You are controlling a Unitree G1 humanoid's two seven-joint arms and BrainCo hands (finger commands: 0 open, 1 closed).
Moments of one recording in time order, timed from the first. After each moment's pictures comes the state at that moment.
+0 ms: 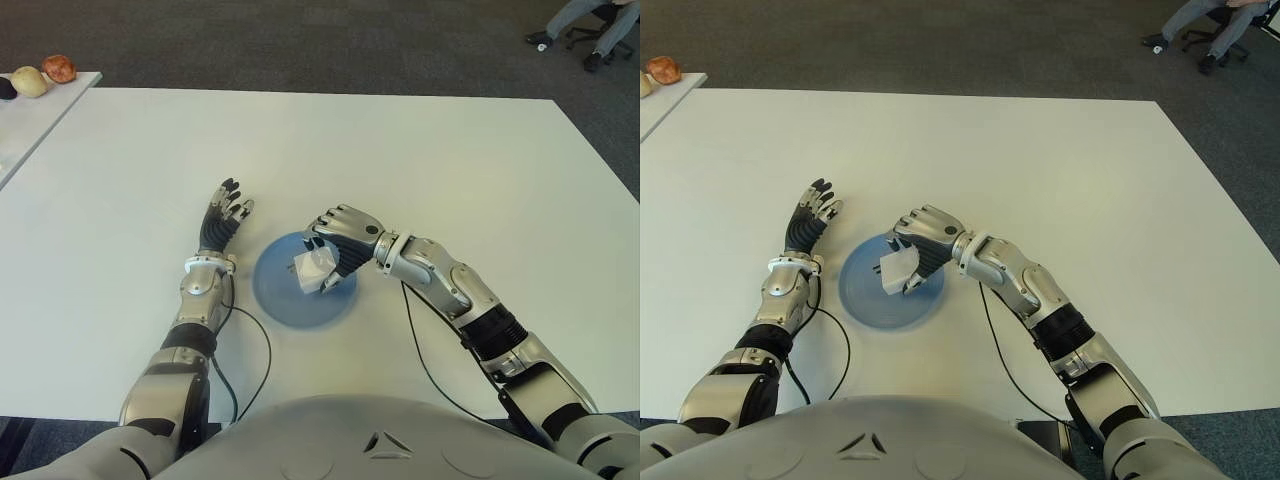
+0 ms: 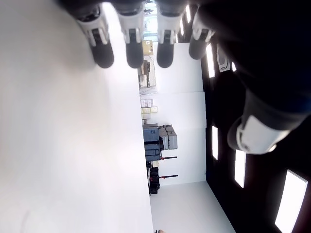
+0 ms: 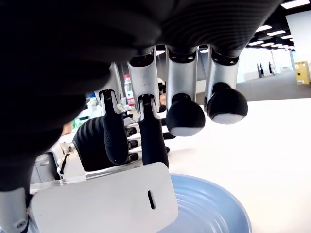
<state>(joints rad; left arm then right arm) -0.22 0.13 0.11 0.89 -0.06 -0.53 -0.05 -0.32 -0.40 0.54 0.06 -0.82 -0.41 0.24</state>
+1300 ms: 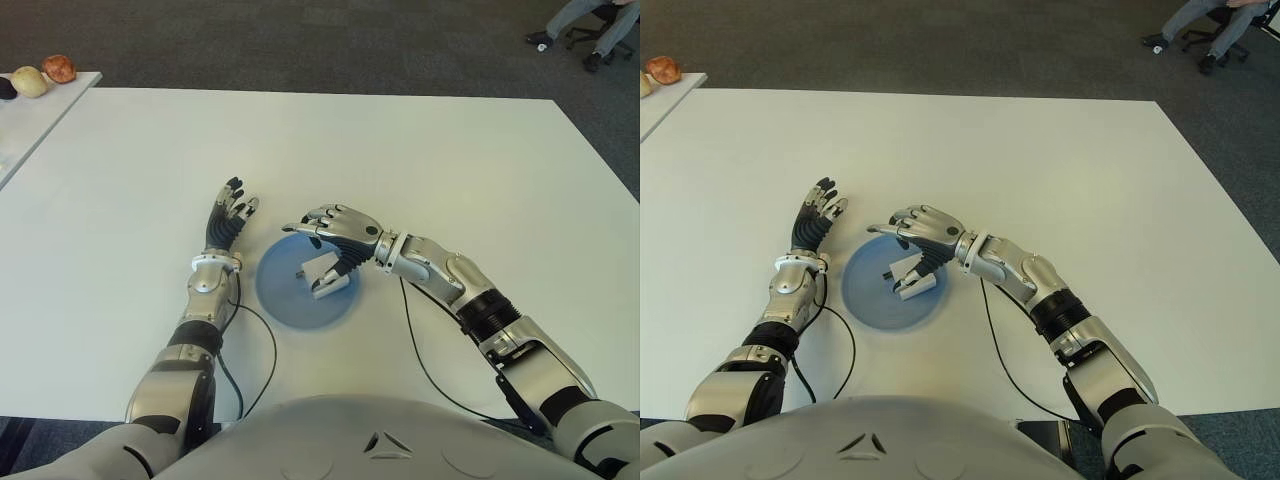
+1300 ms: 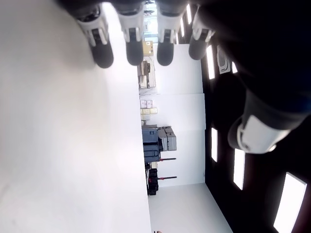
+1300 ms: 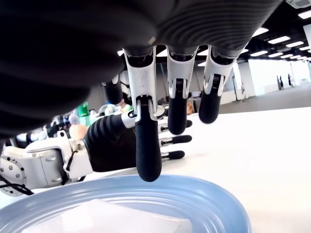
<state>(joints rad) -0.23 0.11 0.10 0.90 -0.04 -0.52 -0.02 -0.41 -0.42 0.57 0.31 -0.84 -0.64 0.03</state>
